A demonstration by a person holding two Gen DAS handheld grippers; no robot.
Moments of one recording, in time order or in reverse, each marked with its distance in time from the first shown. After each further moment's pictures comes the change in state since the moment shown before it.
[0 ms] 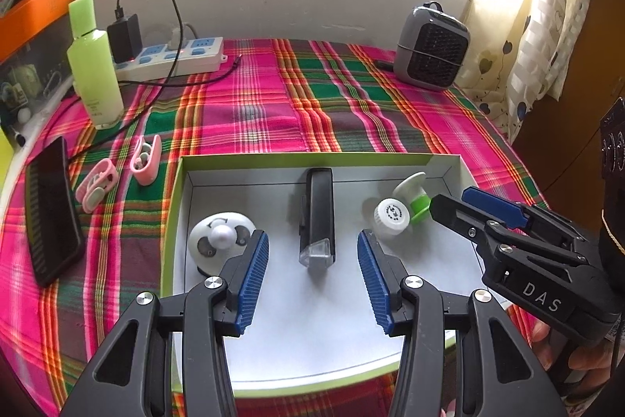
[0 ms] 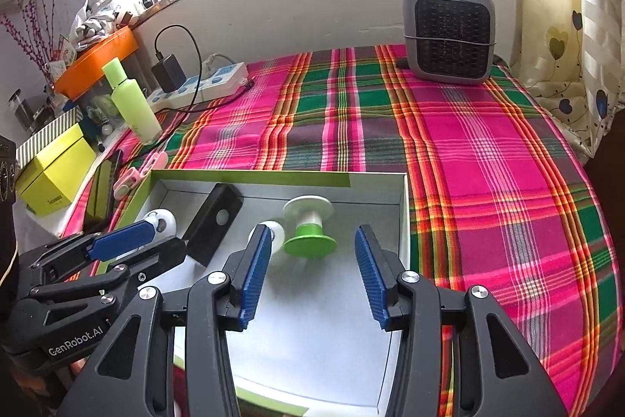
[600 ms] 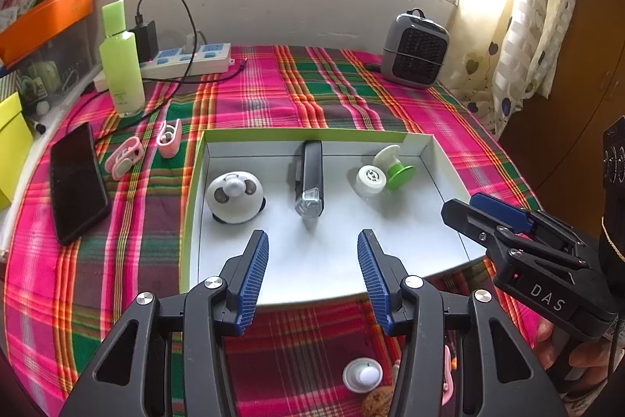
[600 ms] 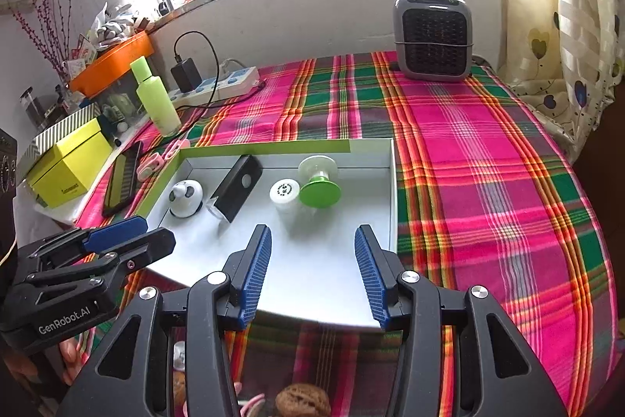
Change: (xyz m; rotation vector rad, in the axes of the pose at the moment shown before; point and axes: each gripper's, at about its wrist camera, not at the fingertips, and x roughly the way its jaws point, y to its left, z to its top) left arm -0.044 -0.005 -0.035 0.002 -0.037 0.002; right arm -0.046 0.007 -0.039 -0.001 -0.054 -0.004
